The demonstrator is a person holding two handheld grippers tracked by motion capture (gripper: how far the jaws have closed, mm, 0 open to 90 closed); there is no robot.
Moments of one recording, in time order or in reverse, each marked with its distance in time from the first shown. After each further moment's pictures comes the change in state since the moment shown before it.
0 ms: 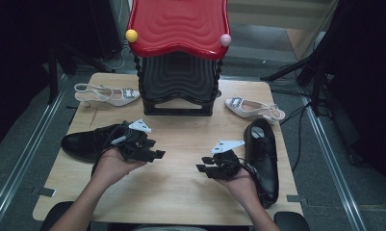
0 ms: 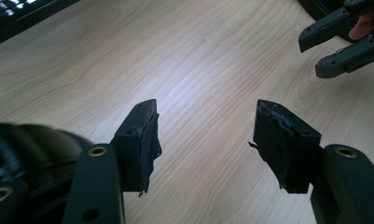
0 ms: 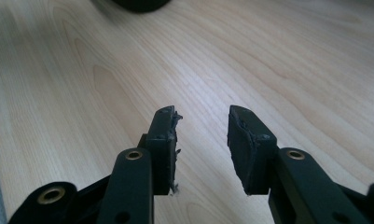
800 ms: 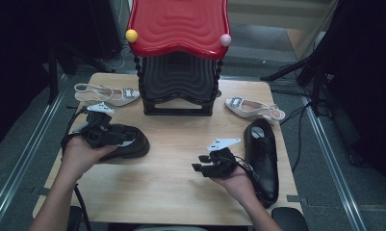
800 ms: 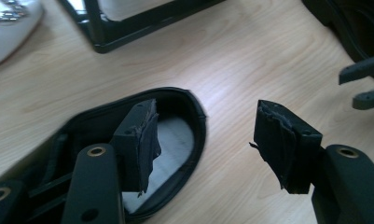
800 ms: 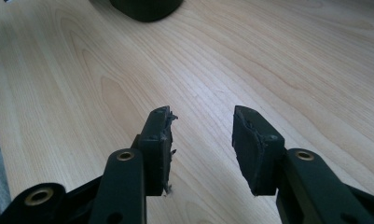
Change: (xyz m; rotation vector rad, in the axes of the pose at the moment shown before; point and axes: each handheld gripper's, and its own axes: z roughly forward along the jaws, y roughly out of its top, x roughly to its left) left arm 0.054 -0.004 -0.071 -0.072 0.136 -0.145; right arm 0.004 0.009 0.008 0.007 0.023 0.020
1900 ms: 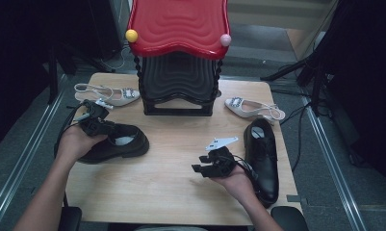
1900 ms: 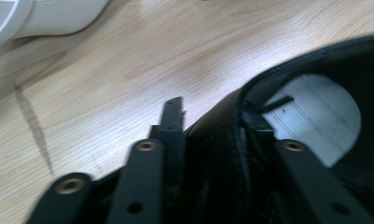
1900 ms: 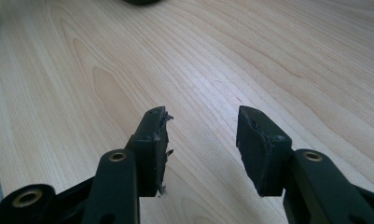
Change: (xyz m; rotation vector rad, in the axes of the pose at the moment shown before) left arm 0.064 -0.002 0.041 0.208 0.220 0.071; right arm -0.005 -0.001 0.007 0.043 0.001 0.014
